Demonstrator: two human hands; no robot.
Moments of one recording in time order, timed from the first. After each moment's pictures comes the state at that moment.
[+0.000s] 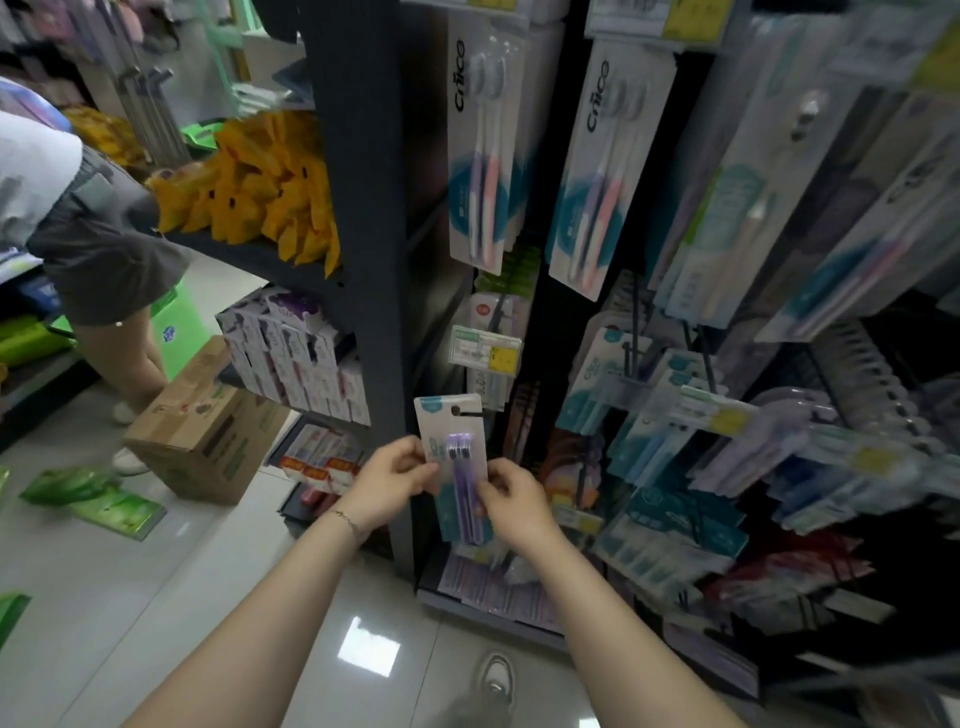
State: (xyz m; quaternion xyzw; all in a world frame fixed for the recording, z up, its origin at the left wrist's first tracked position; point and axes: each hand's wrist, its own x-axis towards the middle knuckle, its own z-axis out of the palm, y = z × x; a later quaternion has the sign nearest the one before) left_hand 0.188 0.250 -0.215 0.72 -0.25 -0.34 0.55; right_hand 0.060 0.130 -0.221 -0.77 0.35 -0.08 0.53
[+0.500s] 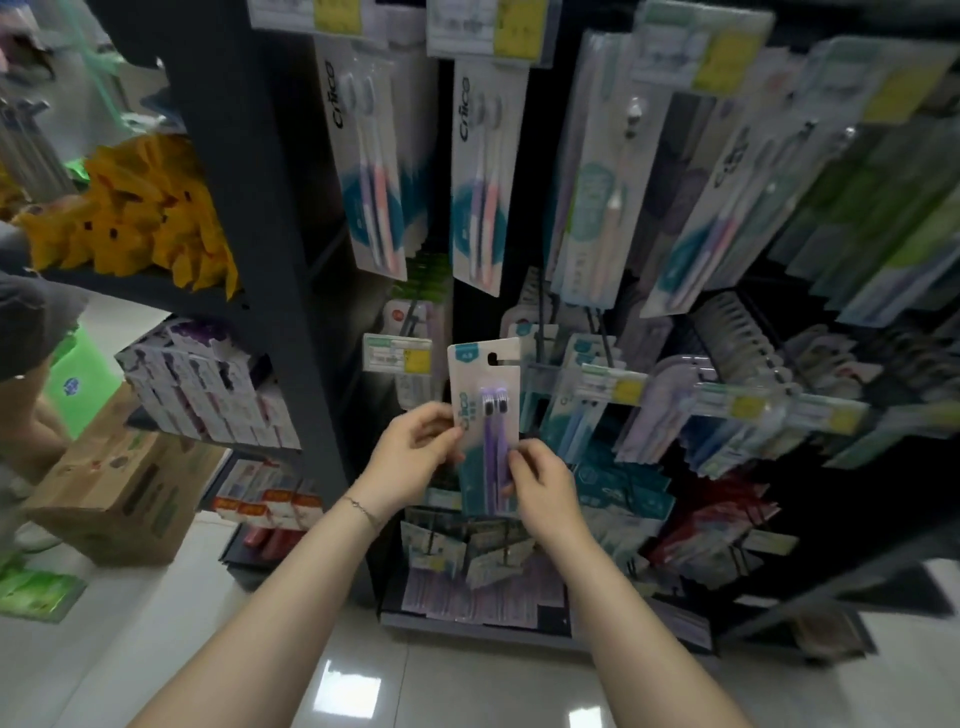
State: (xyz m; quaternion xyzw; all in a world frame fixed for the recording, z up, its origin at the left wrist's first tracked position) left_hand 0.125 0.186 -0.154 0.64 -0.40 -0.30 0.58; right_hand -0.020 0.089 -0.188 -0.73 0.38 -0.25 0.51
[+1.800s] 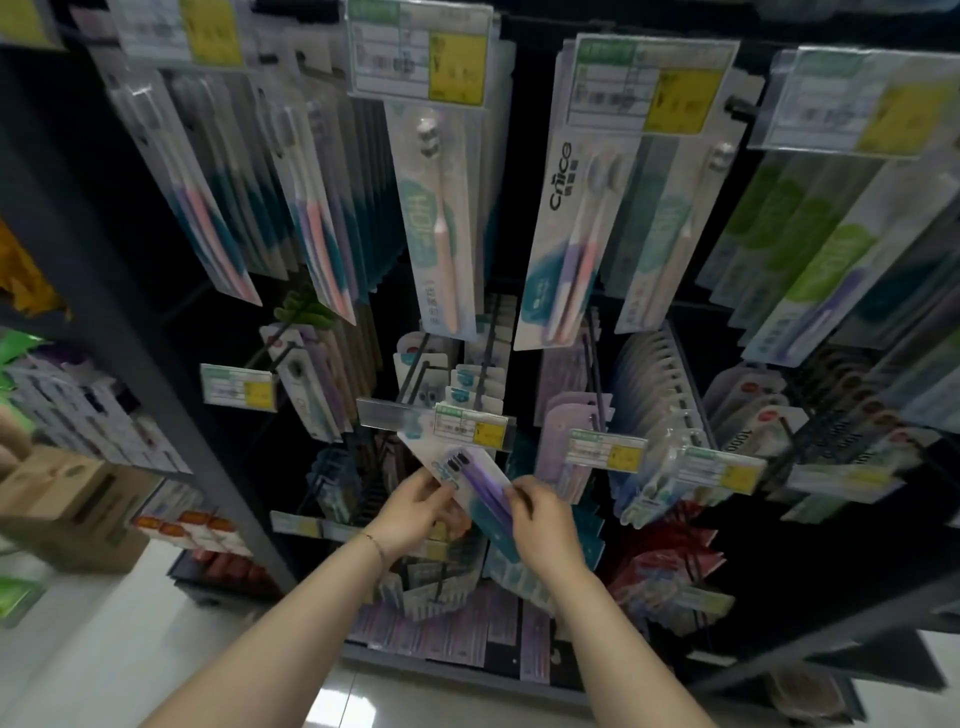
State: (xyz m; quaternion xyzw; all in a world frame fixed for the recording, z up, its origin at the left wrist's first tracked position) left_hand 0.025 0.049 -0.215 0.70 -0.28 -0.41 0.52; right_hand -0.115 -0.056 -0.223 -0.82 0.40 -0.17 0.37
